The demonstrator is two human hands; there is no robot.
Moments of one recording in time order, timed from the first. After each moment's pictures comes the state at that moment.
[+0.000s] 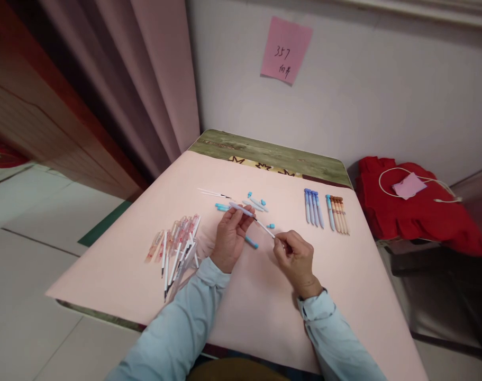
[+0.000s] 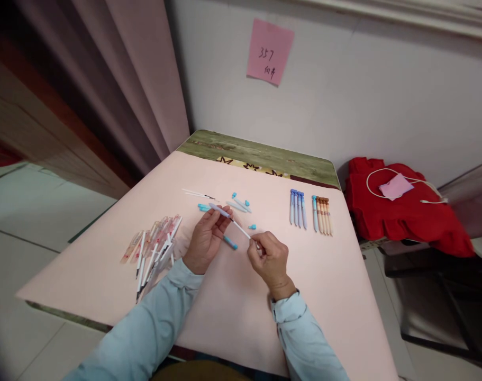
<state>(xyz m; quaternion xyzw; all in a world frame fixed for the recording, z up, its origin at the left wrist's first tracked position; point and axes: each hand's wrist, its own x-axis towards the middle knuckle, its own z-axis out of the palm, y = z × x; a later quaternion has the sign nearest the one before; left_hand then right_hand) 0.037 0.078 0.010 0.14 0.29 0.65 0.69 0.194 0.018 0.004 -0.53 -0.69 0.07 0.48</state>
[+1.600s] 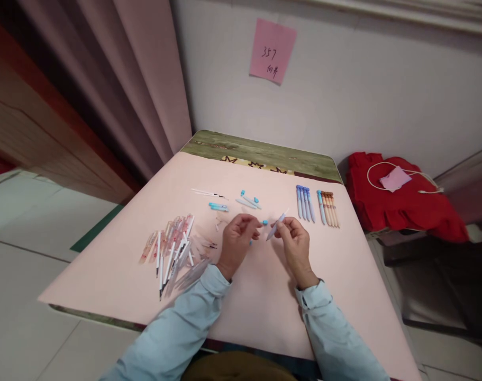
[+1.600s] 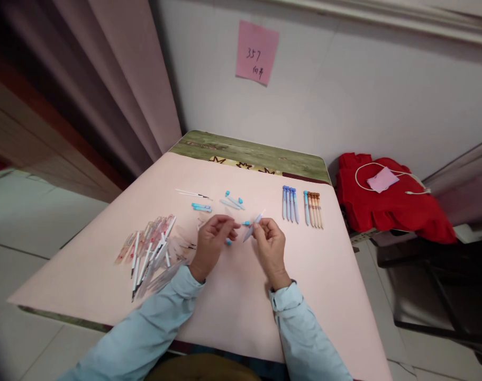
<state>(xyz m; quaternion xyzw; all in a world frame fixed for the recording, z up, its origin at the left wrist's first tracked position) 0.054 0.049 0.014 0.43 0.39 0.57 0.58 0.201 0.028 0.005 -0.55 -0.47 0.35 0.60</state>
